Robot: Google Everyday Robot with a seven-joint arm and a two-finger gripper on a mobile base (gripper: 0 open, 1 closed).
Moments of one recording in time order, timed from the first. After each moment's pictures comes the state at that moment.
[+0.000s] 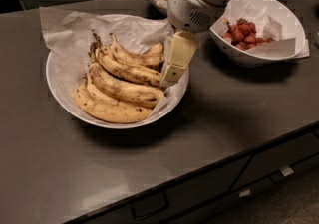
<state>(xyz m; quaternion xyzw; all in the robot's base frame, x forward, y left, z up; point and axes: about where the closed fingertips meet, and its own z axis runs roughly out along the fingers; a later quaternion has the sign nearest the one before) 0.520 -0.017 0.979 -0.71 0.65 0.04 0.28</state>
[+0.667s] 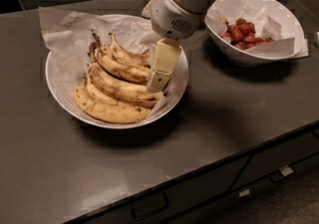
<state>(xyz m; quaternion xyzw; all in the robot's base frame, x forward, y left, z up) 0.516 0.015 0.962 -0.72 0.64 0.06 0.26</state>
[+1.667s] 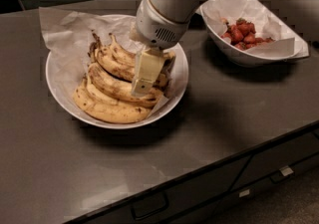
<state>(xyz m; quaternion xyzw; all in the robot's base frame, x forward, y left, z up) 0.509 0.042 0.939 -0.72 0.64 0.10 0.23</state>
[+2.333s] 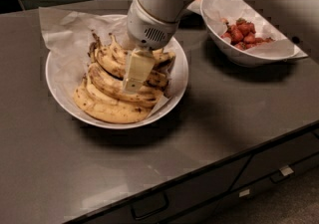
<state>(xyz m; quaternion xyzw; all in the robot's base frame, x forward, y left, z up) 0.507 0.054 0.935 -0.72 0.65 0.11 0.21</state>
